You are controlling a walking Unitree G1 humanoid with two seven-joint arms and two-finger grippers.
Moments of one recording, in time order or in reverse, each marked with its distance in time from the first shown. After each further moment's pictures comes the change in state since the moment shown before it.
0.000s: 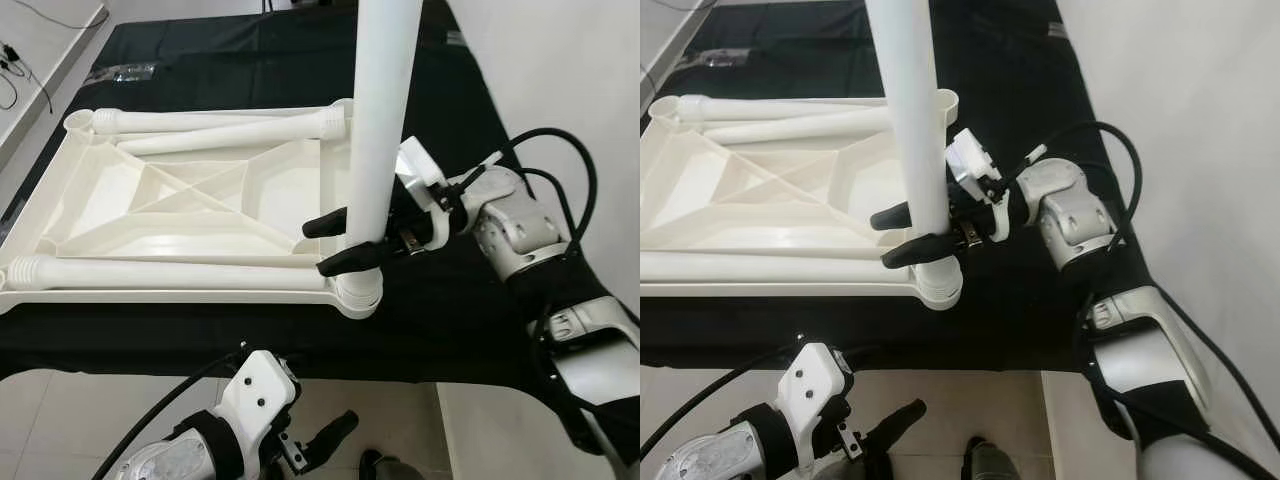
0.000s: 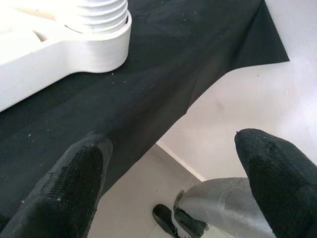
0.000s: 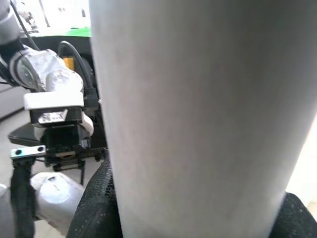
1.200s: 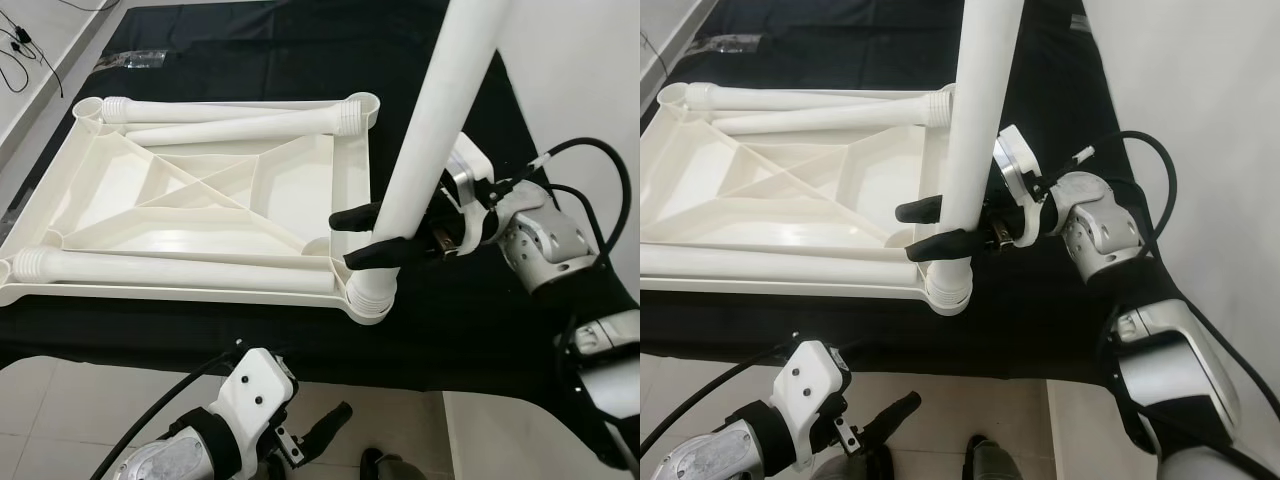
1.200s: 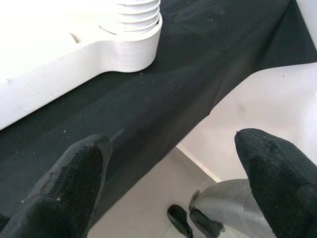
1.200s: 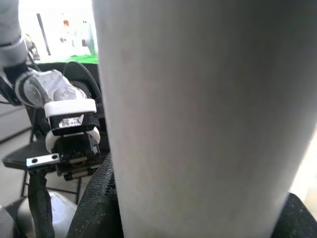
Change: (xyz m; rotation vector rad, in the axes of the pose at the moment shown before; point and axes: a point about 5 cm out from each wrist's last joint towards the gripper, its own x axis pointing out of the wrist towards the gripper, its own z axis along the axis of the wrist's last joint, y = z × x) left arm -0.001 0.004 0.002 0.043 -0.007 0.050; right arm -0.021 0.015 -0.010 -0.040 -0.123 -0.064
